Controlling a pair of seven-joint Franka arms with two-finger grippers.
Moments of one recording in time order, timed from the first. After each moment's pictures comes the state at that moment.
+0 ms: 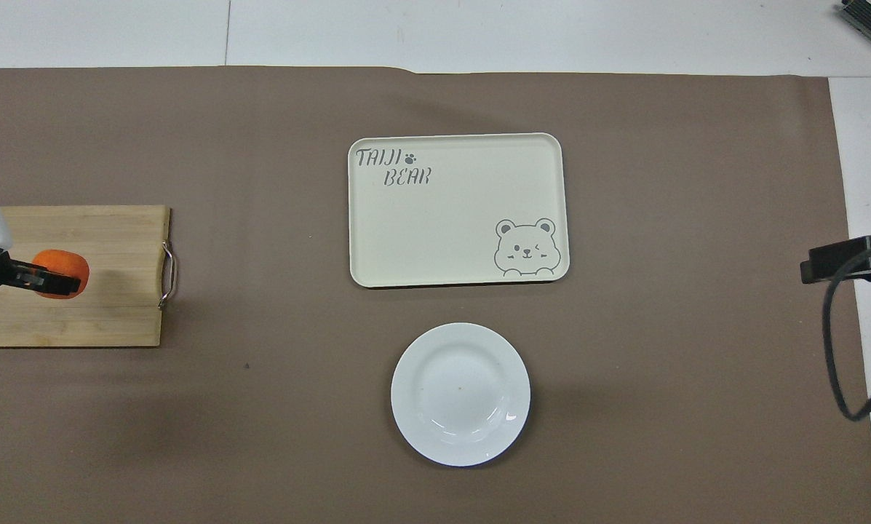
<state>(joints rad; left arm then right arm) 0.26 0.07 -0.06 -2.04 -0.04 2.09 0.58 0.09 -0.07 -0.09 -1.53 -0.02 1.43 0.03</state>
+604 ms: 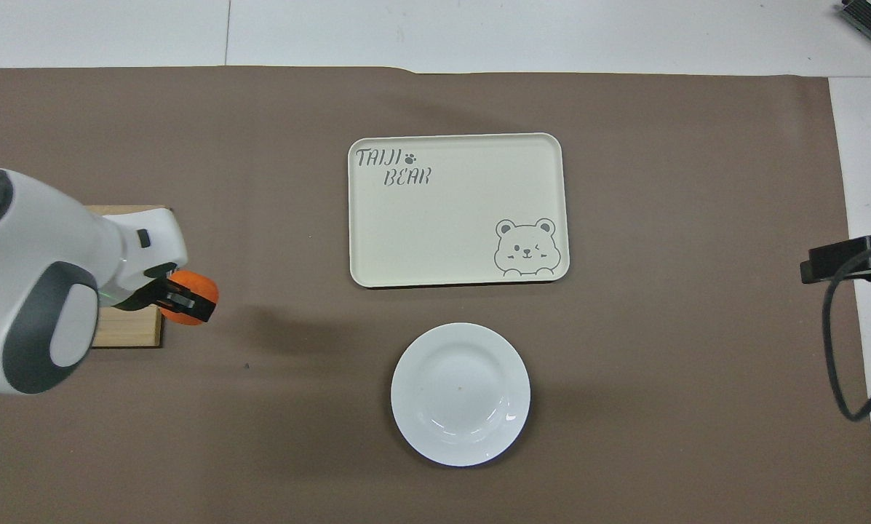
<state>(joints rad) -0.16 -0.02 -0.07 -2.05 -0.04 1.90 0.22 0.09 -0.07 -0.09 -1.53 -0.02 1.43 0.03</state>
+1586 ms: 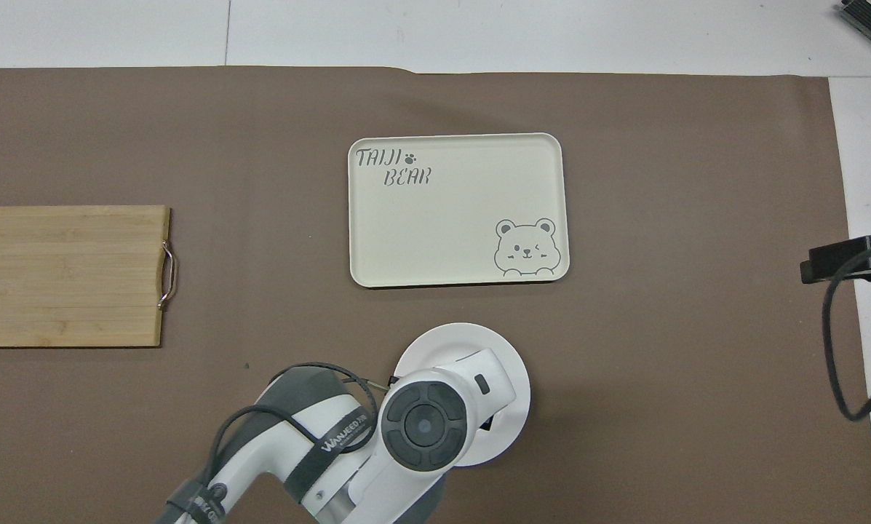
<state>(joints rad) -0.84 0.07 -0.07 -2.10 -0.11 2.22 -0.47 0.09 -0.07 -0.09 -1.53 -0.02 1.43 0.03</state>
